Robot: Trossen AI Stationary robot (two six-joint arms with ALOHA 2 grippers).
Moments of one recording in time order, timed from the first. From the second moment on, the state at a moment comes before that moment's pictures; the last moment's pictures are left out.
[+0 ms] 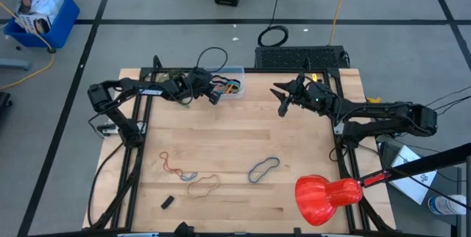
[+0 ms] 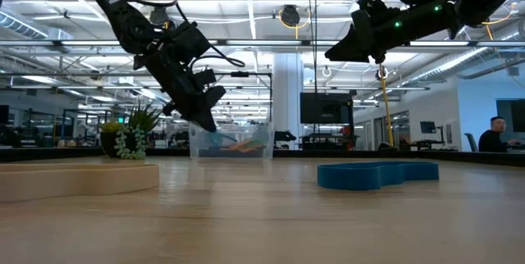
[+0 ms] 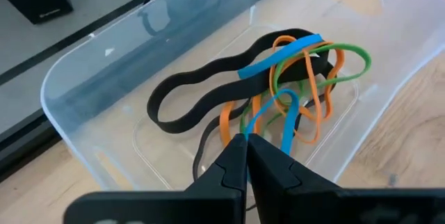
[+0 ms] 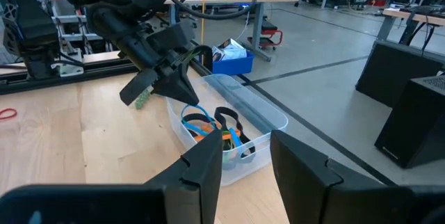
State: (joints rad) left arm 0.57 1.64 0.79 0.12 -0.13 -0.17; right arm -0.36 1.06 0.46 0.42 0.18 -0.01
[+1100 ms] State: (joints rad) left arm 0.52 1.16 0.79 0.15 0.31 -0.16; right arm -0.36 1.06 0.46 0.39 0.18 -0.01
